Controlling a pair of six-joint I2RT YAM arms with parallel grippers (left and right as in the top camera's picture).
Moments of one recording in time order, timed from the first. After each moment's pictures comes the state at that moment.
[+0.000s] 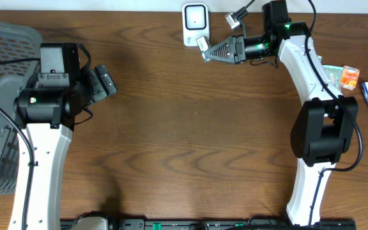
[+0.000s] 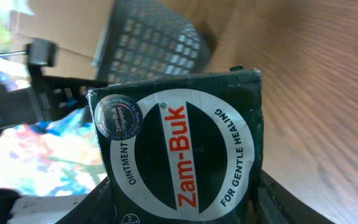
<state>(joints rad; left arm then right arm) 0.00 1.33 1.40 -1.04 -0.07 -0.43 0.13 2.21 1.94 -0.93 -1.34 -0.08</state>
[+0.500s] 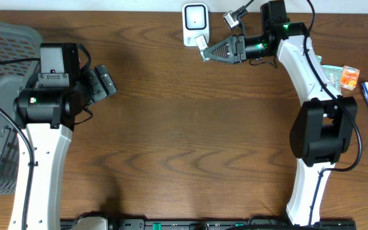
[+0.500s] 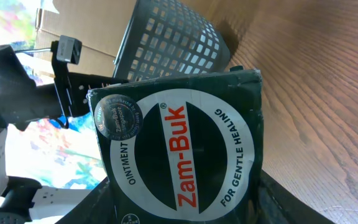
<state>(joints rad) 0.00 1.33 1.40 -1.04 -0.07 -0.43 0.13 2.21 1.94 -0.93 -1.40 -0.09</state>
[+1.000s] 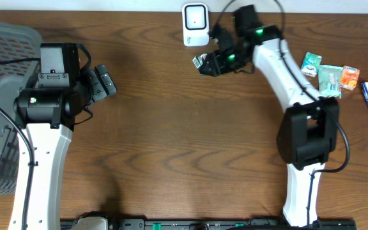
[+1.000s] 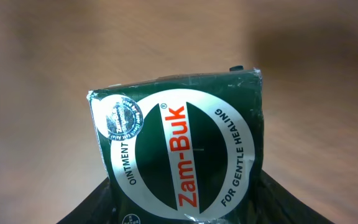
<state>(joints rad) 0.00 1.33 1.40 -1.04 -0.07 -0.43 0.29 2.21 1.94 -0.93 -0.44 -0.06</state>
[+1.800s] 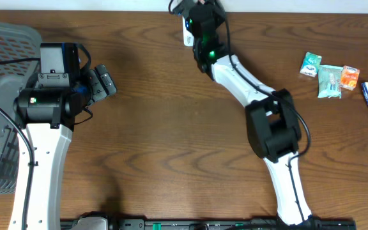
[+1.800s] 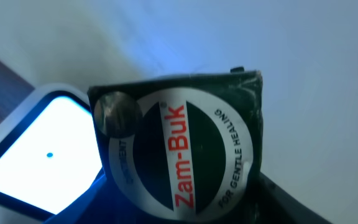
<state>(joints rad) 0.00 1.33 1.40 -1.04 -0.07 -0.43 0.47 2.41 1.94 0.20 0.54 -0.75</state>
